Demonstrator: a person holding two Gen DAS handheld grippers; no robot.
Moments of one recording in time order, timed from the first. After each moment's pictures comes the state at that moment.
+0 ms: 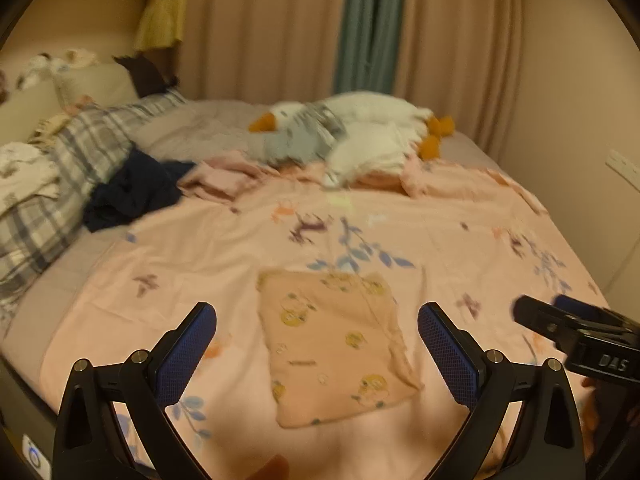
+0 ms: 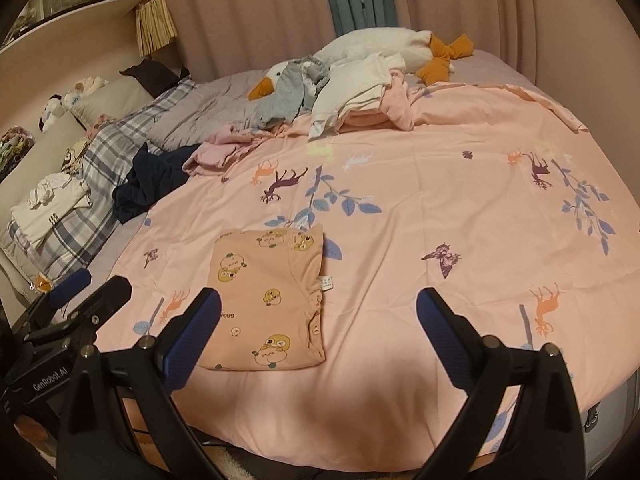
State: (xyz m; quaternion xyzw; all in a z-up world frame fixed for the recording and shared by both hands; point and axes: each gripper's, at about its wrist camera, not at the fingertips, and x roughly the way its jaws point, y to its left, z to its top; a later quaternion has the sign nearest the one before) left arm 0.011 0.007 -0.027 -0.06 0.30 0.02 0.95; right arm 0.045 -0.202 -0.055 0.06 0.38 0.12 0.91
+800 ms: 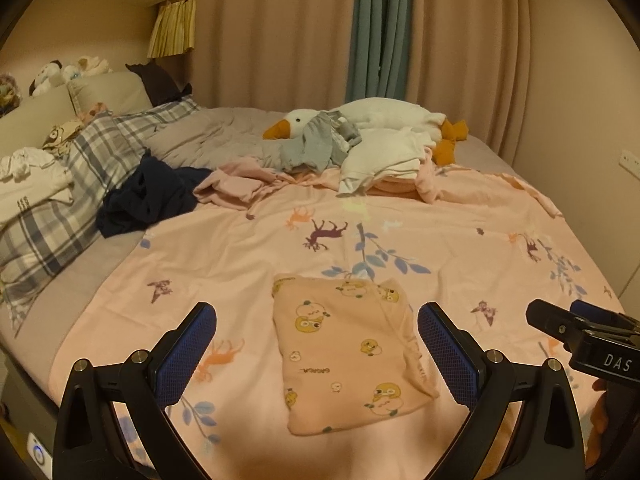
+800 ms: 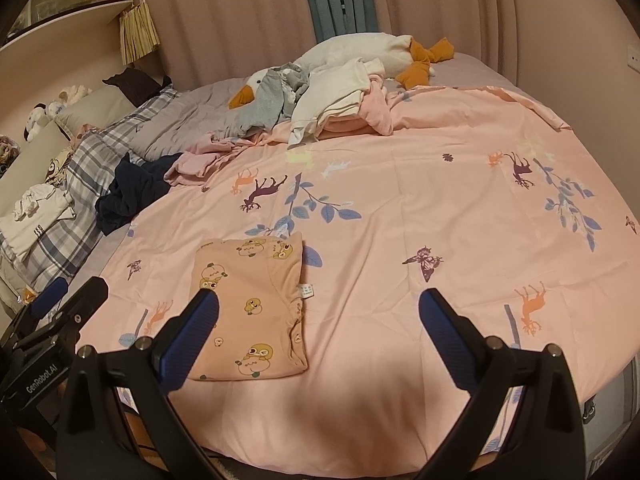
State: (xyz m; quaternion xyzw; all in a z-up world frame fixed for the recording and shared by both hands) left arm 0.017 0.007 -0.031 -0.05 0.30 0.03 0.95; right arm 0.051 -0.203 -0.059 0.05 0.39 0.09 0.92
